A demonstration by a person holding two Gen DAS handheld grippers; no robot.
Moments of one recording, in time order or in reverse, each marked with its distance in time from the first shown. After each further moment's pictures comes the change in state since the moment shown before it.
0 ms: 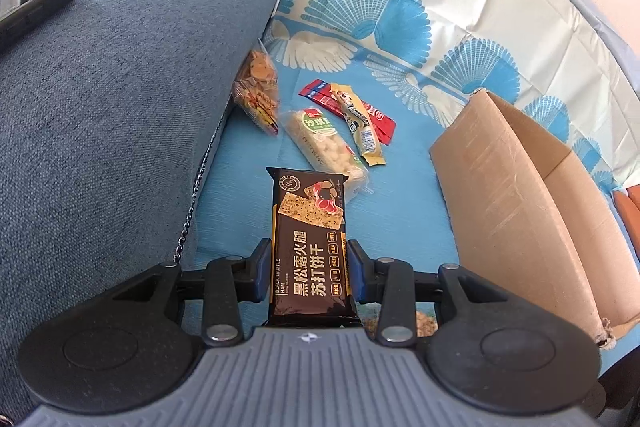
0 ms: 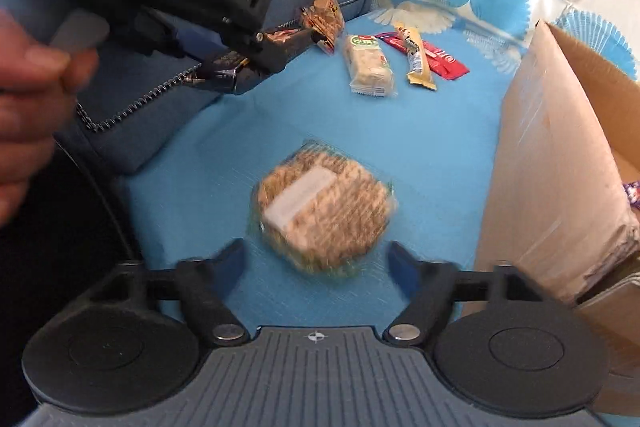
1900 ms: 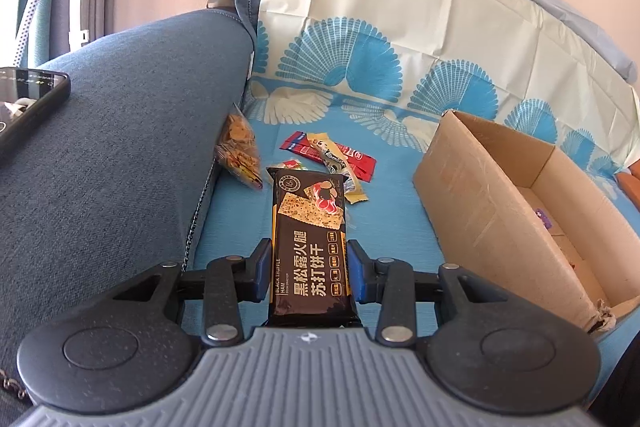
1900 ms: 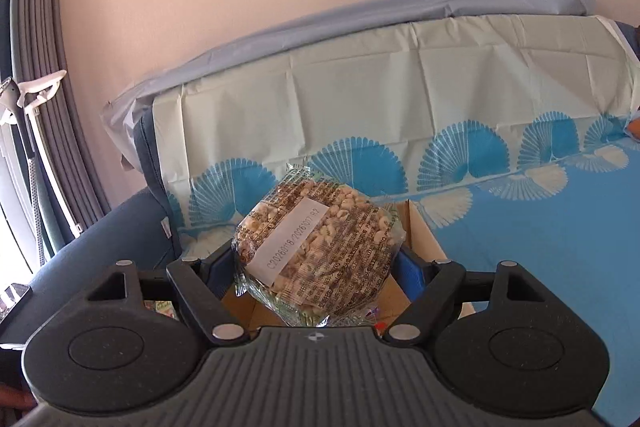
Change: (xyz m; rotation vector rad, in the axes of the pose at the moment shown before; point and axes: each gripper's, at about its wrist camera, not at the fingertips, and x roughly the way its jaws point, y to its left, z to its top) left arm -0.029 -0.031 -0.013 0.154 -0.179 0.027; right arm -0.194 -0.233 -0.025 0.538 -0.537 -0.250
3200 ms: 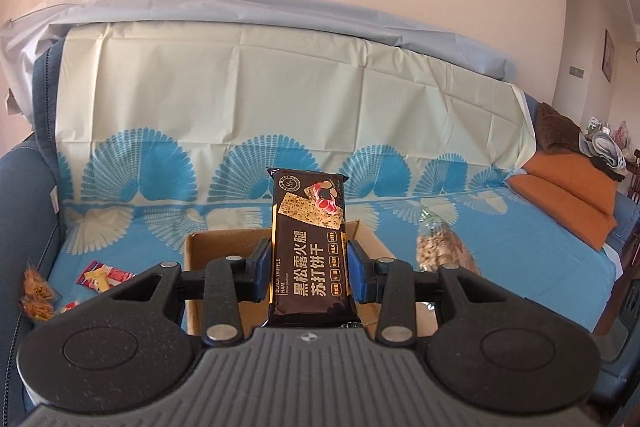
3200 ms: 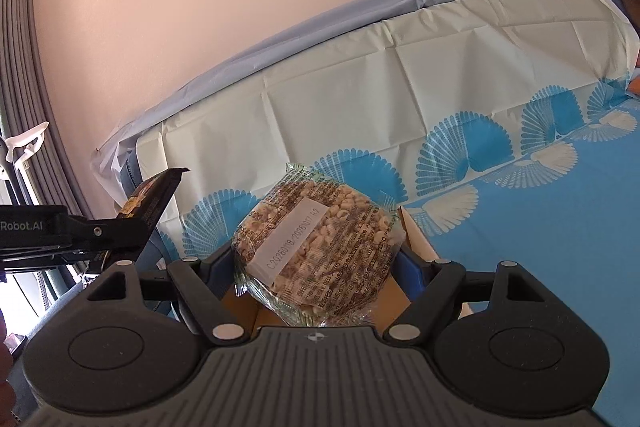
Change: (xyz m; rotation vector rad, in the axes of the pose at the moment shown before) left arm -0.037 -0.271 0.097 0.204 -0.142 -0.280; right arm 0.039 -0.044 -0.012 0.140 -0.072 0.039
